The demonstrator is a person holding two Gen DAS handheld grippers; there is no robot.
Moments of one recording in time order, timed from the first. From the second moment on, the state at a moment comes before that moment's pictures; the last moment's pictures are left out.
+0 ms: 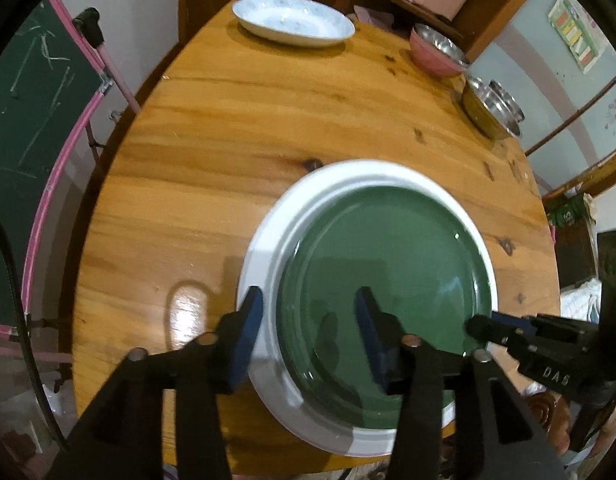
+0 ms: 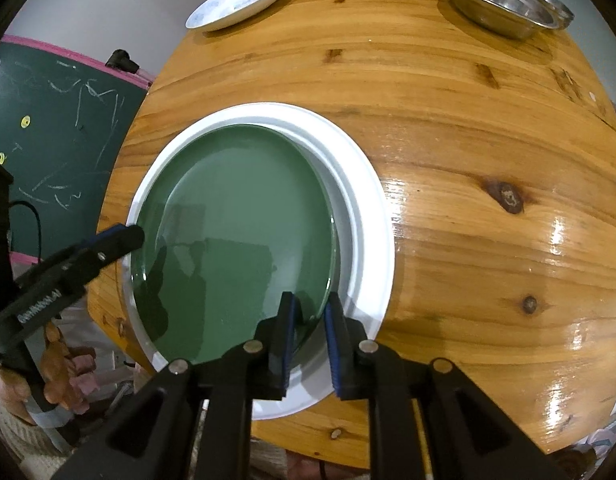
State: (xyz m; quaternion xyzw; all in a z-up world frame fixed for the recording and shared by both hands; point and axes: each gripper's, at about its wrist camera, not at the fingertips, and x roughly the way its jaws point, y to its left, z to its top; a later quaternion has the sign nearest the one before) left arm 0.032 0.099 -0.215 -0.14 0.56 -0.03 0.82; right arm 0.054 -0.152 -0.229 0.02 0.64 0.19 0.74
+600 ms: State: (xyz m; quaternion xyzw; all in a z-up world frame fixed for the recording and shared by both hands) left arm 0.029 0.101 -0.182 -0.13 0.52 -0.01 0.84; right arm 0.045 -0.141 -0.201 -0.07 0.60 0.17 0.78
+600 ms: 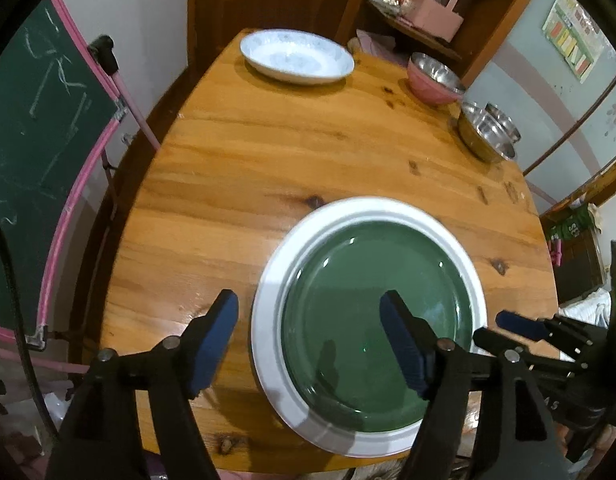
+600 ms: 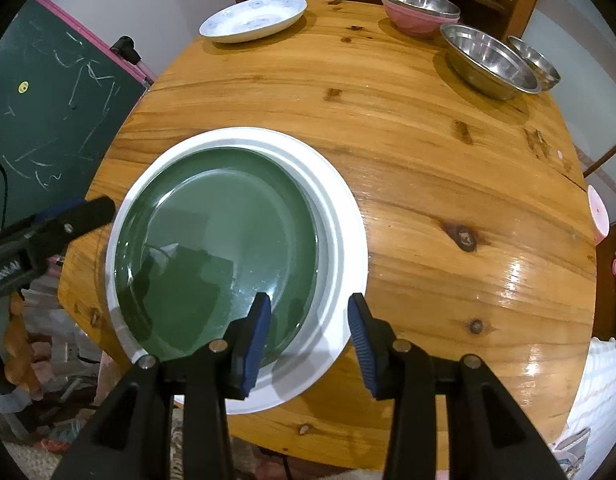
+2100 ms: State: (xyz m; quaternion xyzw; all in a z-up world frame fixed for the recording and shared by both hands) left arm 0.301 0.170 -0.055 -0.07 0.45 0.03 0.89; right arm 0.318 -0.104 -0.040 -0.03 0.49 0.21 0.84
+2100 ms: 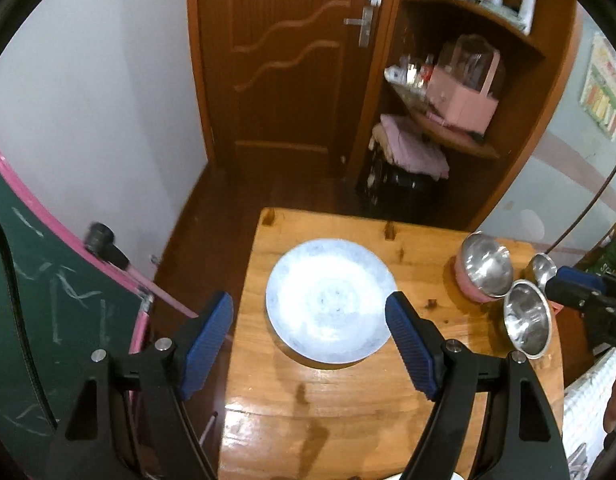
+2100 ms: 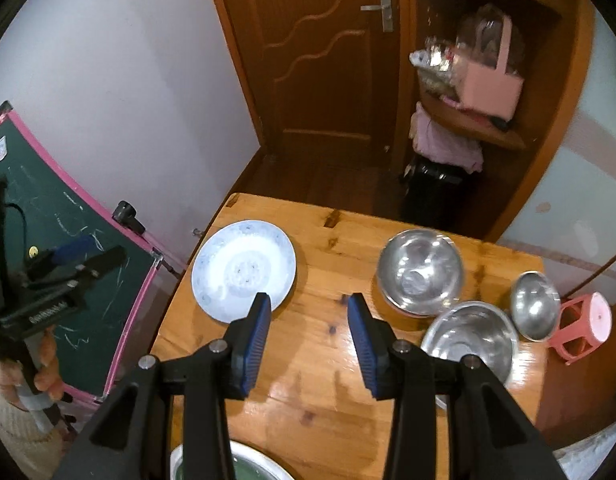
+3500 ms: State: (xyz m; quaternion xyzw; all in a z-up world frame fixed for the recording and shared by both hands) left arm 0.386 0.232 -0.247 -0.19 0.55 0.01 0.82; right arm 0.413 -0.029 -0.238 0.04 0.62 0.24 0.75
